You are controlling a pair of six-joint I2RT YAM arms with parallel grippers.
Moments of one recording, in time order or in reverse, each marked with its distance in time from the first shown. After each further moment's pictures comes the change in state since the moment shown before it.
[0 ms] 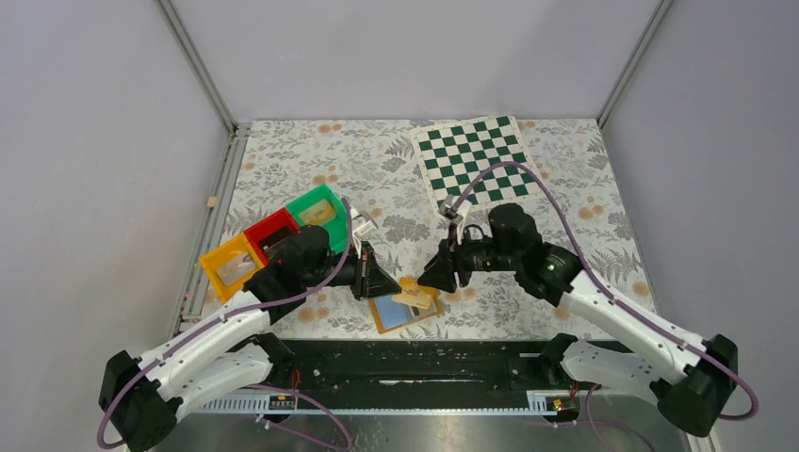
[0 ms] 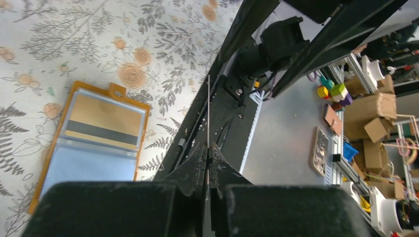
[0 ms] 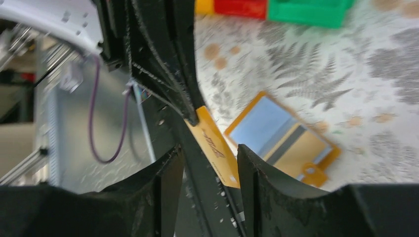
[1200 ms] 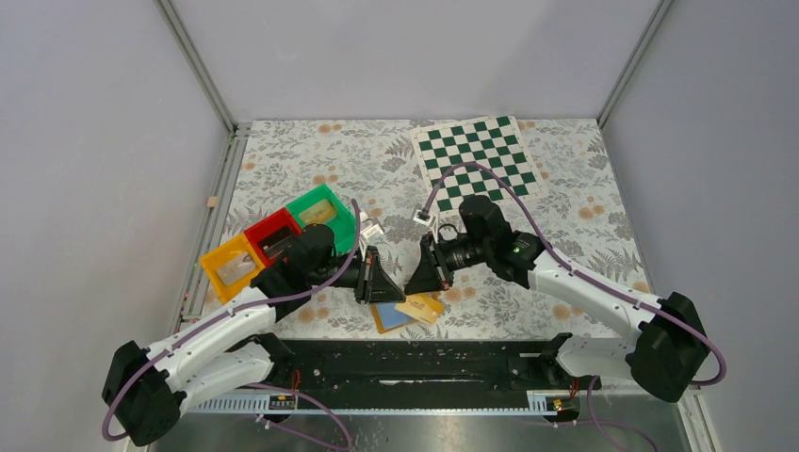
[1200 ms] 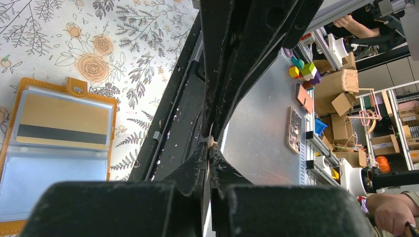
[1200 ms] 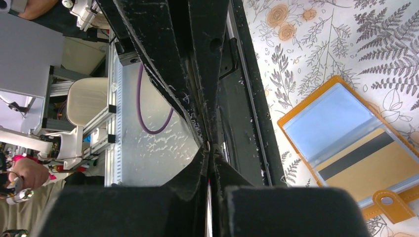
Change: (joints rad) left arm 0.000 0.060 -0.014 0.077 0.174 -0.038; right arm -0.003 0.286 0.046 0.082 -0.375 0.066
